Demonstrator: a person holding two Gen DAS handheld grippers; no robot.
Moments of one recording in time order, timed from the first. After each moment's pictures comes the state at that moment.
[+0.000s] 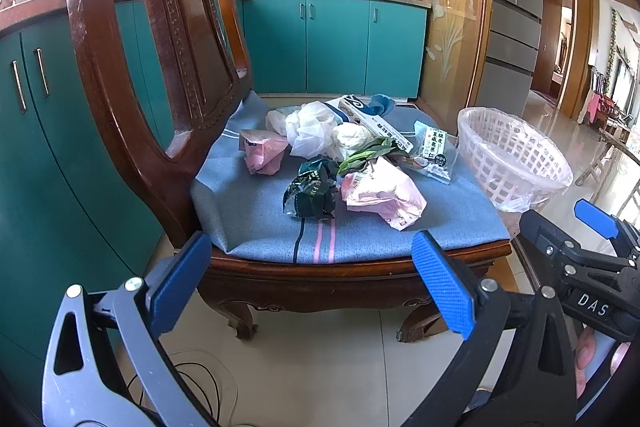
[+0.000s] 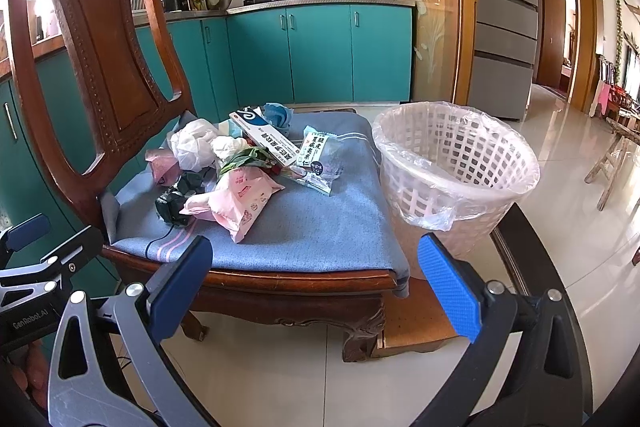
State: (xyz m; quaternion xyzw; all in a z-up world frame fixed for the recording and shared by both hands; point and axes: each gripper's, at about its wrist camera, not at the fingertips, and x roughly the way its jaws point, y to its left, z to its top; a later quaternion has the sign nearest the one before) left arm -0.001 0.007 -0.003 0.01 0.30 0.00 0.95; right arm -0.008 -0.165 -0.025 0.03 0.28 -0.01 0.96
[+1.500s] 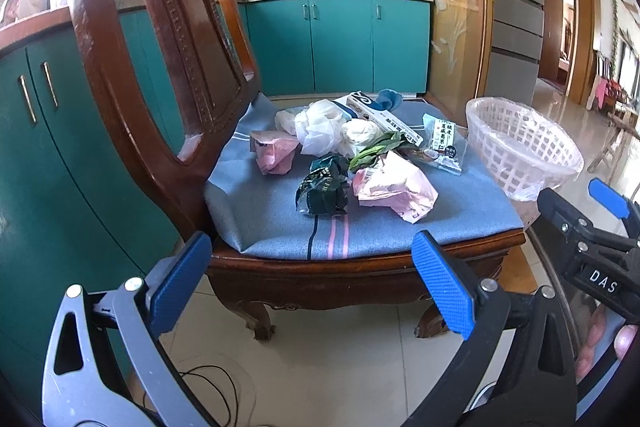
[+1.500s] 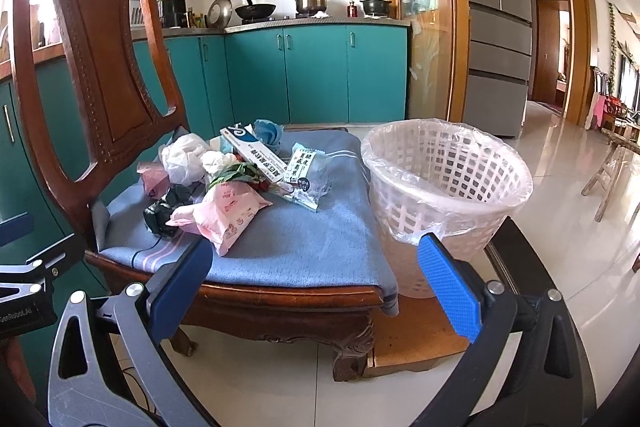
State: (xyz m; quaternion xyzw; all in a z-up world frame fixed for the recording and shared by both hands) left arm -0.006 0.008 -0.002 0.03 0.30 0.01 0.95; right arm -0.012 -0.176 -0.030 0.02 0.24 -0.02 0.97
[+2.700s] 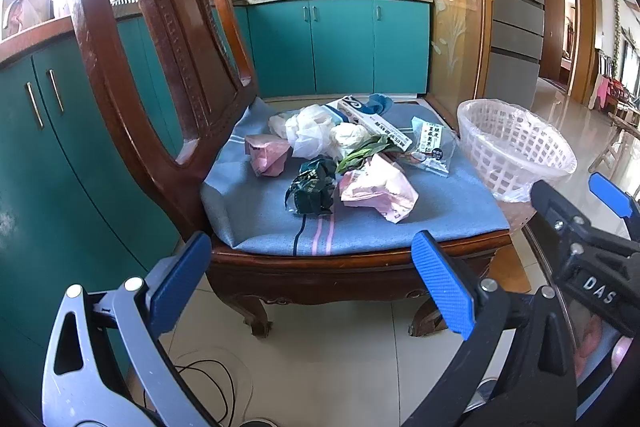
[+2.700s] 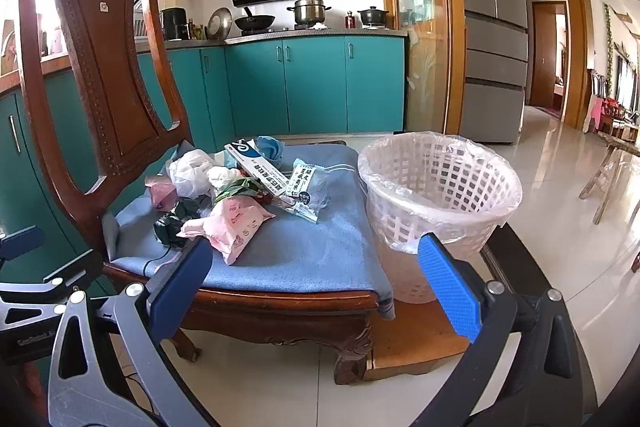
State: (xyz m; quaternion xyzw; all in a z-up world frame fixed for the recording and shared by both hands) left arm -0.021 -0.015 0.010 0.04 0.30 0.02 0.95; right arm -0.029 -0.173 -0.014 0.02 0.22 -0.02 0.98
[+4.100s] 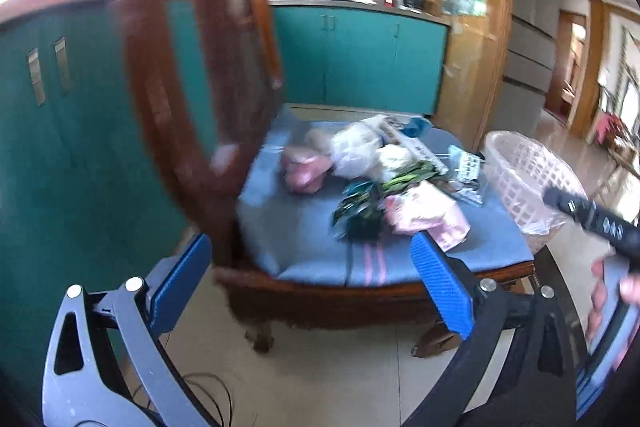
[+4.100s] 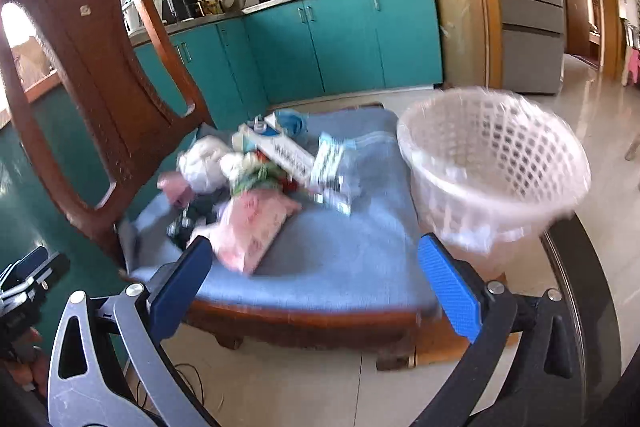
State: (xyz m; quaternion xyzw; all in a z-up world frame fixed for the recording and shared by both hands) left arm 0.022 0.050 0.011 -0.01 0.29 0.00 0.96; right arm 0.068 -0.201 -0.015 0.09 0.29 0.07 0.95
